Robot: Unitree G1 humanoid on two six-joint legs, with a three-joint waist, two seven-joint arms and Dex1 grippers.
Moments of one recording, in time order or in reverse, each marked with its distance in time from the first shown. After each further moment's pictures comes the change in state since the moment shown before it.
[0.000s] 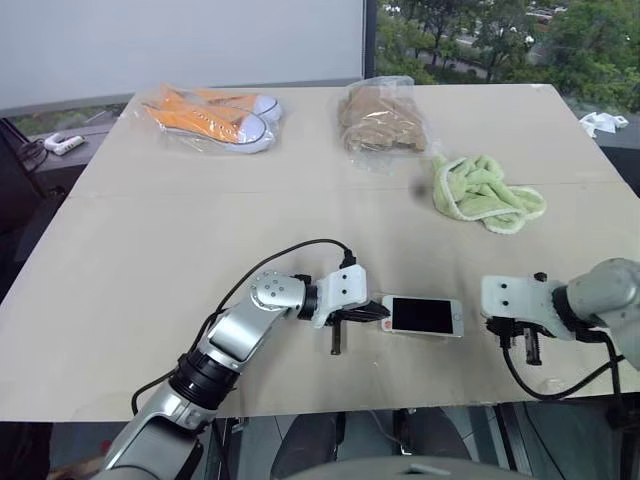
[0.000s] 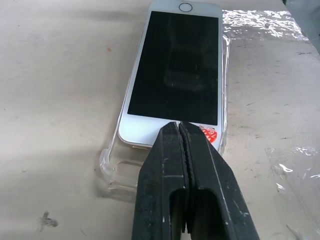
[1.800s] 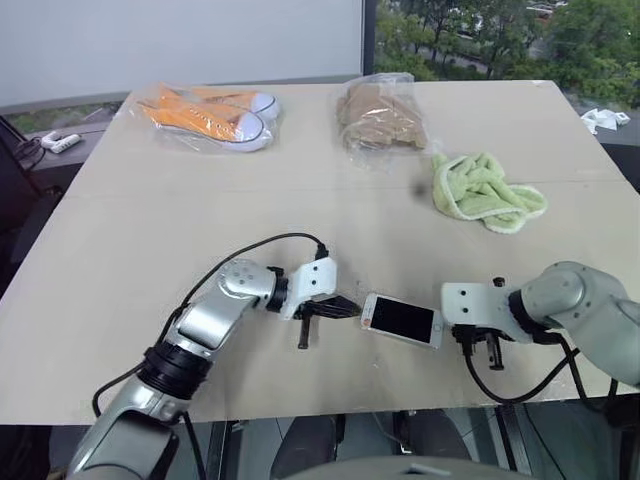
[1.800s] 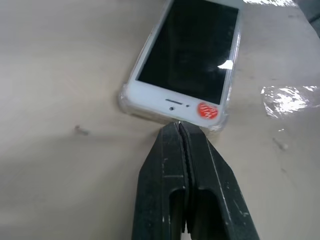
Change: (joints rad) left arm -0.017 0.120 0.074 0.047 -0.054 -0.012 -0.144; right arm -0.153 0.059 0.197 -0.058 0.099 0.161 -0.102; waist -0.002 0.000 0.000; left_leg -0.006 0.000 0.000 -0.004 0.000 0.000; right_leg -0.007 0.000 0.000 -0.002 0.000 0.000
